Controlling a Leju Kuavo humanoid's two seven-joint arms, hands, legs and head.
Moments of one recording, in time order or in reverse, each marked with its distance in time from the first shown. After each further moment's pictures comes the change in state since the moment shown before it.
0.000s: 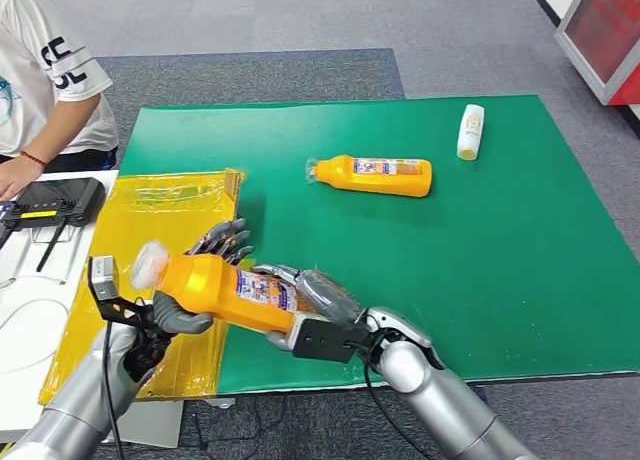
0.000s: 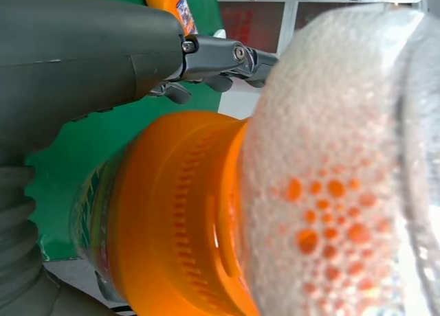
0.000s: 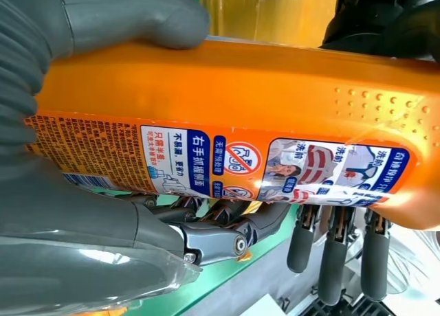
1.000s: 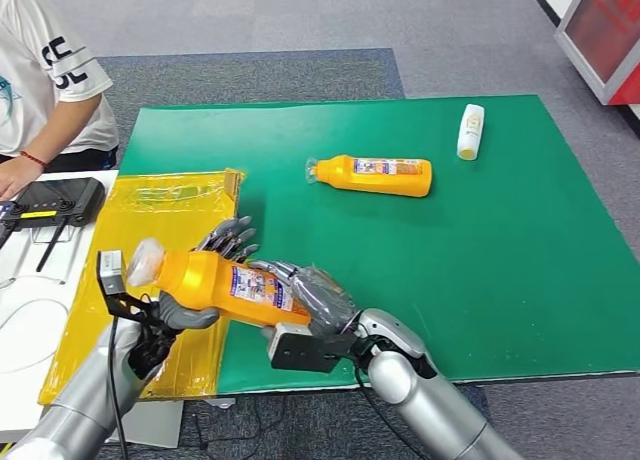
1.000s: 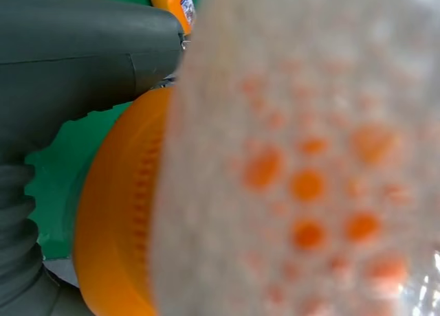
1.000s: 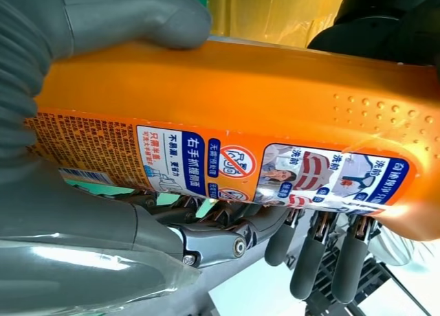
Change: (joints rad) left arm -0.018 -0.019 -0.004 0.024 0.014 -0.007 0.028; right arm 0.016 0.027 0.019 -0.007 0.148 -0.105 0.023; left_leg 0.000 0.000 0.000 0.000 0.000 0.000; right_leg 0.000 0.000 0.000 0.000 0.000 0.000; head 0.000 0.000
